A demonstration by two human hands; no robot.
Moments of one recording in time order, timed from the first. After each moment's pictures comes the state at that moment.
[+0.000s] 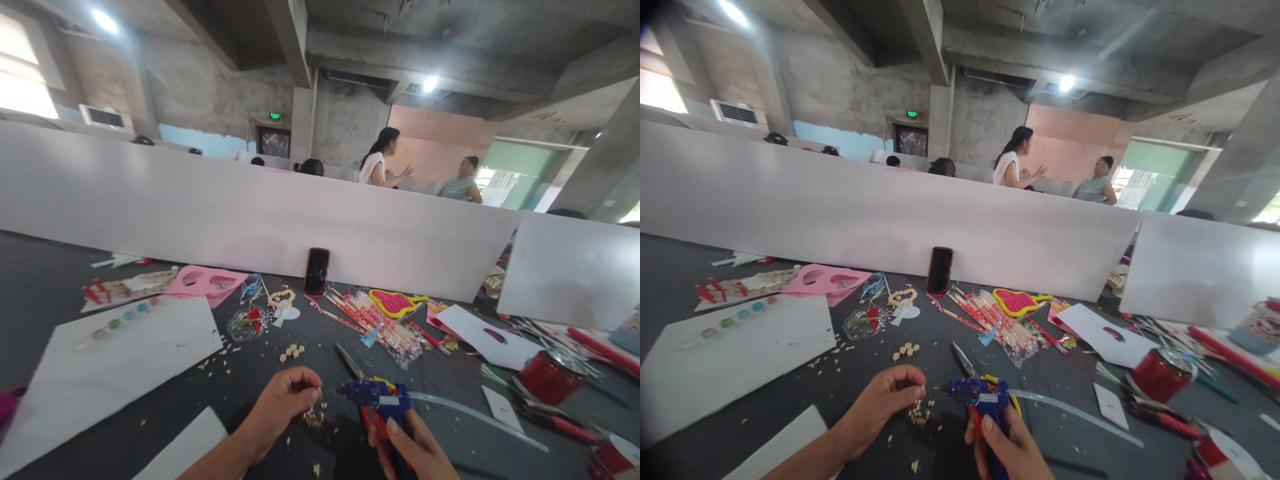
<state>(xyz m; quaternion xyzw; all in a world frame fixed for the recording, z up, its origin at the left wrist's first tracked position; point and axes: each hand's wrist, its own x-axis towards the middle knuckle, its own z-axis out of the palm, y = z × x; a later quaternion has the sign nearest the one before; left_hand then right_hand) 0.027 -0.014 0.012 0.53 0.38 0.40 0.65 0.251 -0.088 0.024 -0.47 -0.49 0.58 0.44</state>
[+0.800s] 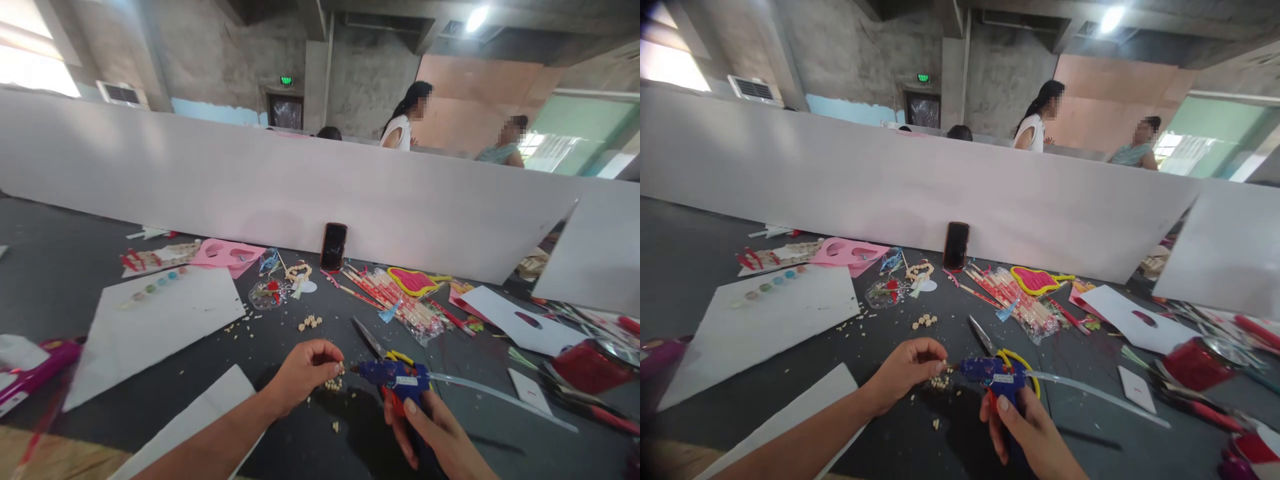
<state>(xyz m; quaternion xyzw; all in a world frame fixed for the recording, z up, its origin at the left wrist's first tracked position) 0.026 -0.015 0.012 0.55 0.38 0.39 0.64 0.247 -0.086 0.027 -0.45 -0.53 0.59 0.41</state>
